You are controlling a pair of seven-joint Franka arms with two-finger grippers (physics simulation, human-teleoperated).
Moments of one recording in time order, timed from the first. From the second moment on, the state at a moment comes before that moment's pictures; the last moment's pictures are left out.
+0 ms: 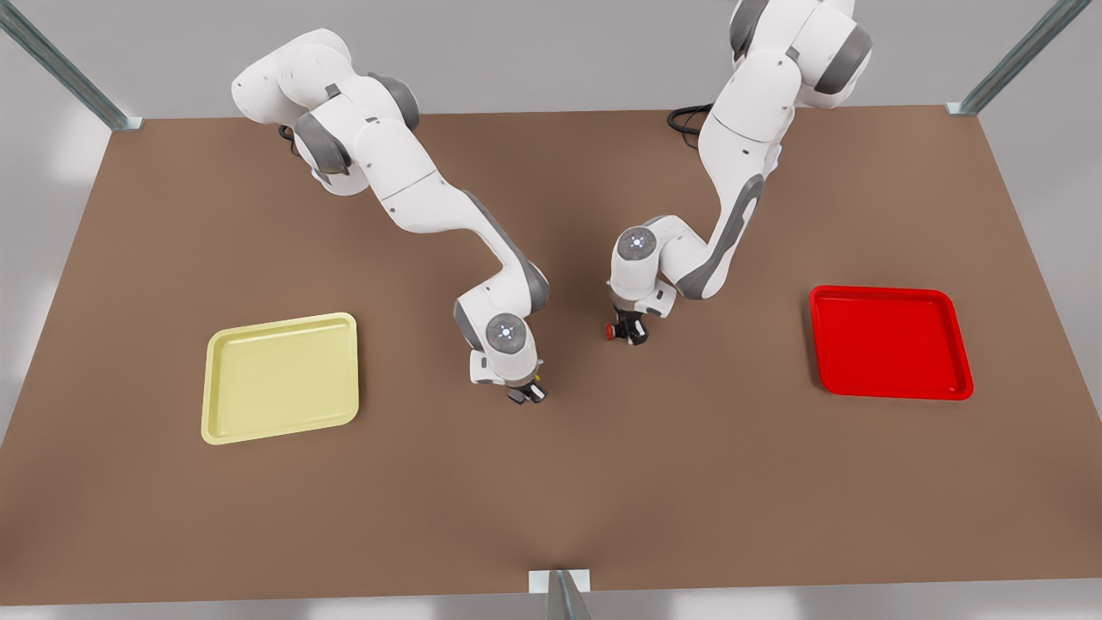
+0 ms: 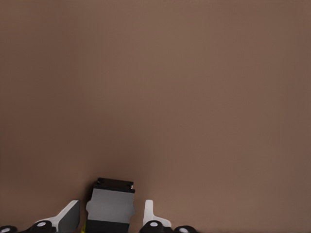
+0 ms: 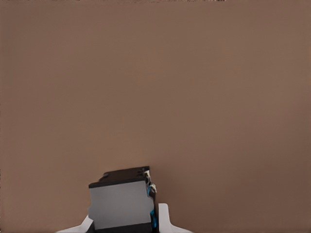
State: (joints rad) left arm -0.56 0.50 -0.09 -2.14 0.40 2.68 -2.90; right arm 0.74 0.96 -0.11 -1.29 0.14 2.29 1.34
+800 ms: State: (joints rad) left arm 0.03 0.28 -0.04 -2.20 0.30 2.52 -2.68; right arm 0.17 0.58 -0.17 -1.66 0.14 2.13 1.05
